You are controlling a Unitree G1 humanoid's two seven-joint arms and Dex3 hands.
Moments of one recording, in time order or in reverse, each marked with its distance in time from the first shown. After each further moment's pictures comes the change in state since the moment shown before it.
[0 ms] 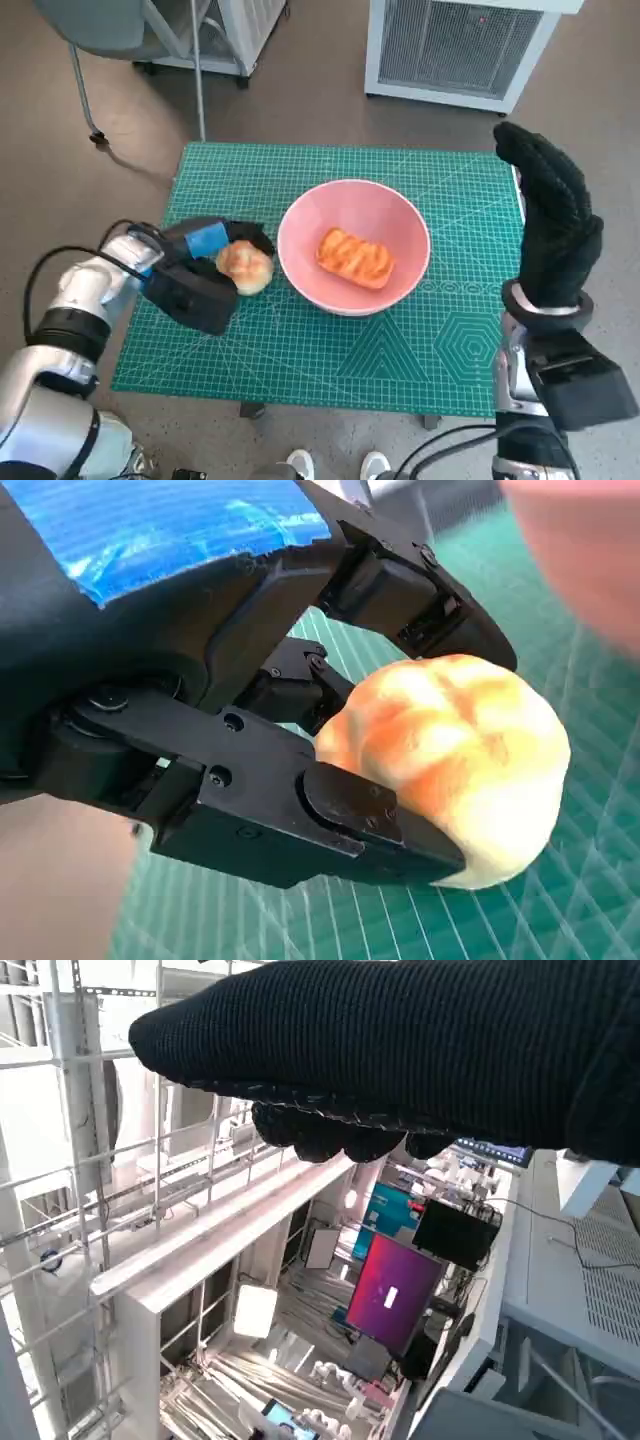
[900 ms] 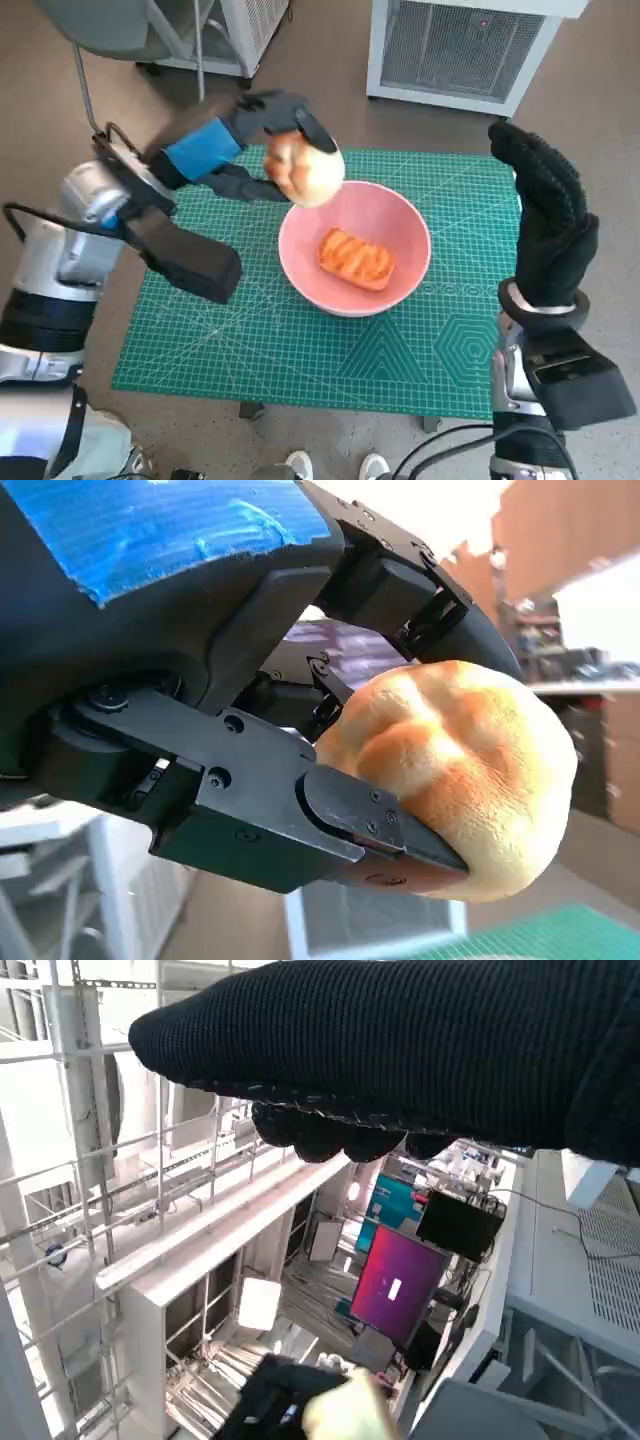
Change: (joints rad) left arm -0.054 -0.060 0.216 -0.481 -0.163 0.009 -0.049; right arm -0.003 -0.001 0.007 -0.008 0.004 0.009 0.001
